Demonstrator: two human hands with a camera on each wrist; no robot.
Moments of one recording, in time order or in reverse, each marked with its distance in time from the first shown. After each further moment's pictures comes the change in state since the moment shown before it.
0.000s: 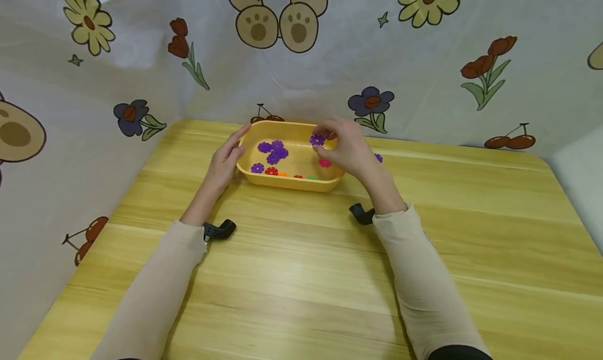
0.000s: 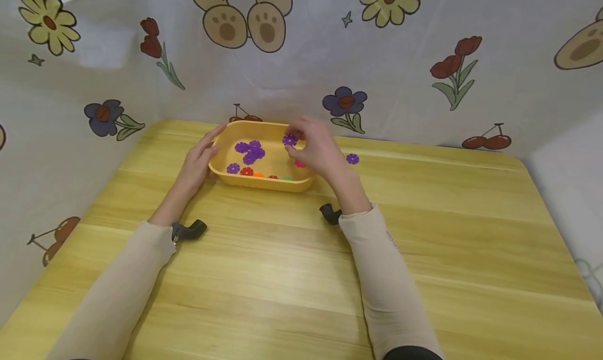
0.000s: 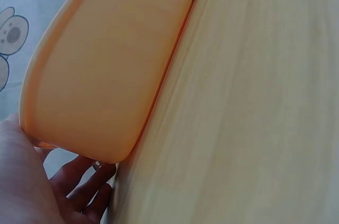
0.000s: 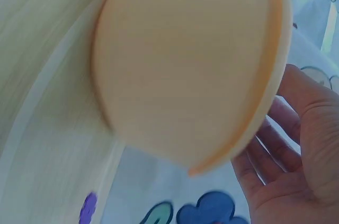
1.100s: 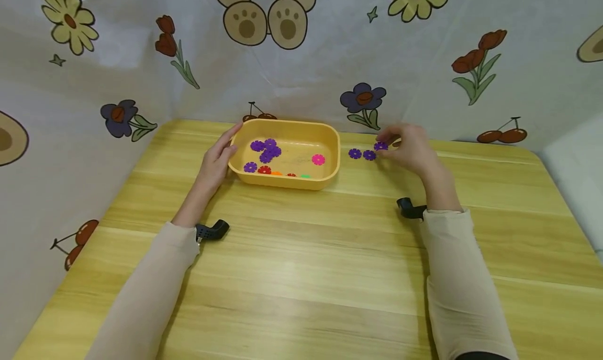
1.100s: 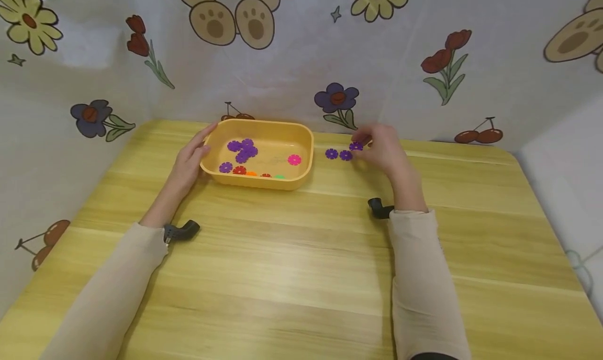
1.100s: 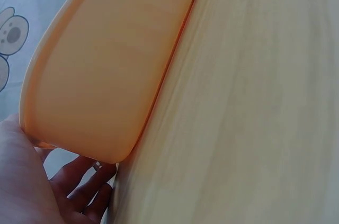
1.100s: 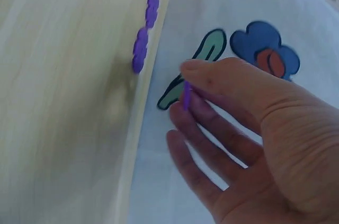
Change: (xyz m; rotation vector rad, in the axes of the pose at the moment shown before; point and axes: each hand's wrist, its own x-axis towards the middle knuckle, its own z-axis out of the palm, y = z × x) left_hand 0.000 -0.001 0.002 0.011 -0.001 0.001; right_hand -0.065 0.094 -0.083 -0.048 -0.071 0.362
